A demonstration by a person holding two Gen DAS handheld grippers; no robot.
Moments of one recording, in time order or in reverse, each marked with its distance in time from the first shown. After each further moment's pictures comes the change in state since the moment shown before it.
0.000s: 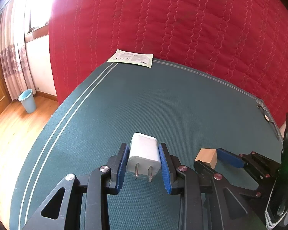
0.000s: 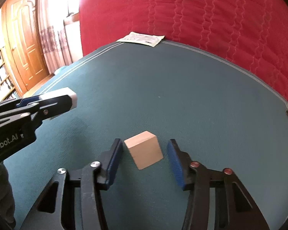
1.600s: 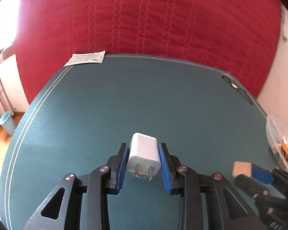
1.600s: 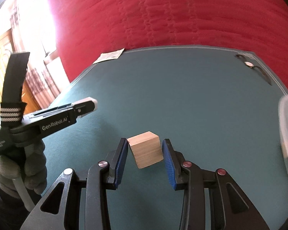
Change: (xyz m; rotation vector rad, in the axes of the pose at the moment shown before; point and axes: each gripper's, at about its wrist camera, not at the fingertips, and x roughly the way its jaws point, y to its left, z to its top) left arm -0.014 -0.058 -0.037 0.221 0.018 -0.166; right arm -0.126 -0.054 -0.116 0.359 -0.118 -0.023
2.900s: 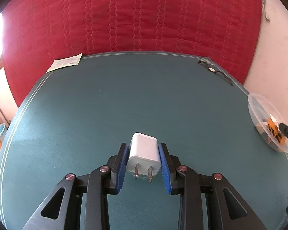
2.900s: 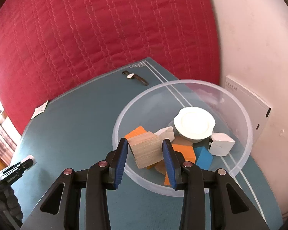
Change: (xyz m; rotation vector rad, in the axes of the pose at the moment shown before) left arm -0.013 -0.065 -0.023 0.098 0.018 -0.041; right arm -0.111 -0.181 -0.026 0.364 -0.178 -0.349
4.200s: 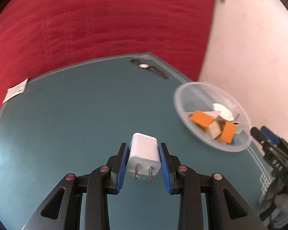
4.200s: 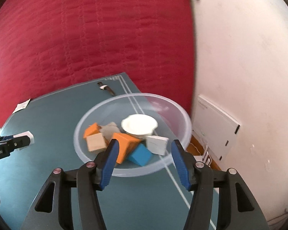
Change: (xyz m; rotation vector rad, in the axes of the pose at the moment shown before) left arm -0.011 -0.148 0.018 0.192 0.020 -0.225; right arm -0.058 -0.044 -0.026 -0.083 -0.142 -0.196
